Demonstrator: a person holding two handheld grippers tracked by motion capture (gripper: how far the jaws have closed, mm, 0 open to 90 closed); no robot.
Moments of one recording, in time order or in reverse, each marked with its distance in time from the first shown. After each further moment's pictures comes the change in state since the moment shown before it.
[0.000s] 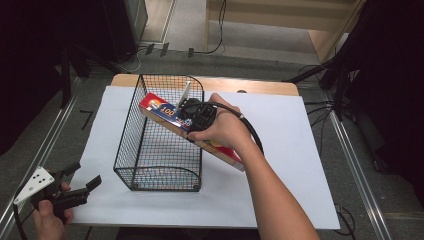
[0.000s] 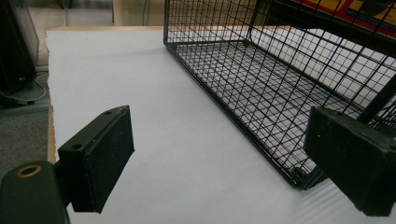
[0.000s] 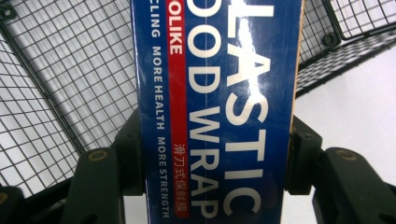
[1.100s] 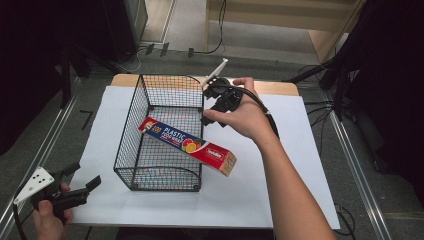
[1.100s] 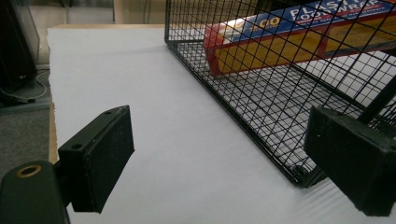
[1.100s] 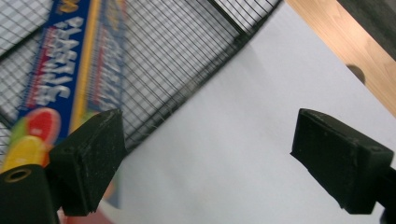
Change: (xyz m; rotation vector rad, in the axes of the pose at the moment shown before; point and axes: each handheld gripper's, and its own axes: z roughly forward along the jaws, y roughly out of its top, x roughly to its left) left arm 0.000 -0.001 0.001 0.008 0.002 0.003; right arm -0.044 -0.038 -0.050 -0.165 -0.099 0.258
